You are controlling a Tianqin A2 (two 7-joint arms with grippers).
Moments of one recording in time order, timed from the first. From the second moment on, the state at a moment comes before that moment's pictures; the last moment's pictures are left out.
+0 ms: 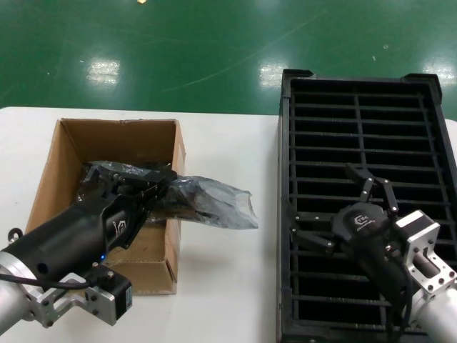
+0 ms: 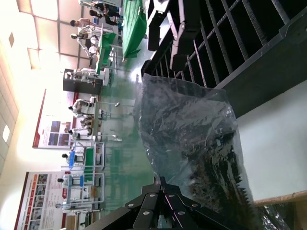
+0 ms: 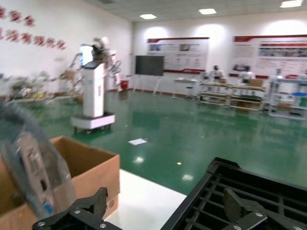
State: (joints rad) left arm -0.07 -0.82 1.70 -1.98 -1.20 0.35 0.40; right arm 0.20 0.33 -1.82 1.59 1.72 -0.25 0.06
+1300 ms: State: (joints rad) left arm -0.07 -0.82 1.70 -1.98 -1.20 0.35 0.40; right arm 0.26 0.45 -1.91 1.63 1.70 -0.50 -0.05
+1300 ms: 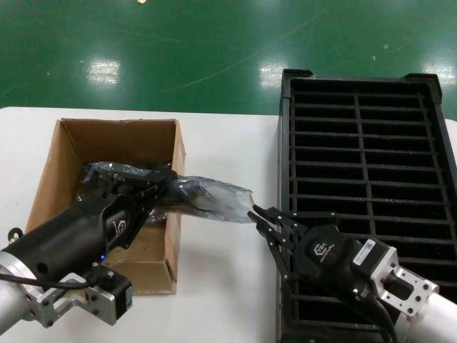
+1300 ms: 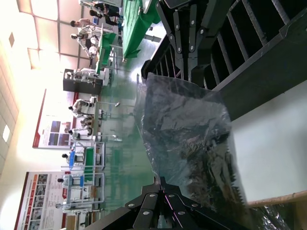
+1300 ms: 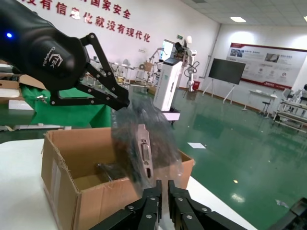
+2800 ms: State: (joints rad) left arm -0.07 -0.82 1.70 -1.98 -1.20 0.35 0.40; right arm 0.61 0.37 -2.03 1.35 1.67 -0.73 0.04
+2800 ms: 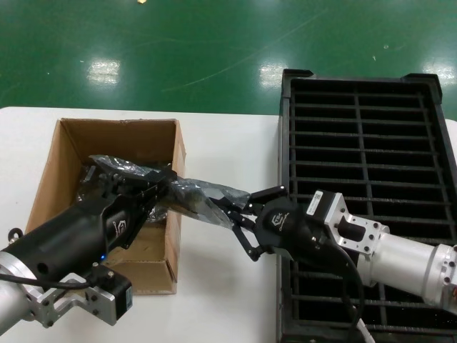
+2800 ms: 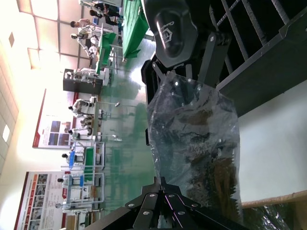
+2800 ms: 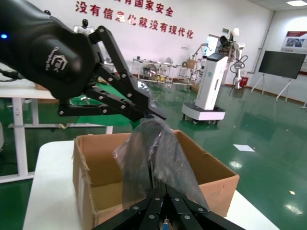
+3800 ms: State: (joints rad) left arm -0.07 -0.82 1.70 -1.98 -1.20 0.35 0.40; right arm 0.64 0.30 -2.04 1.27 1.67 -0.72 0.14
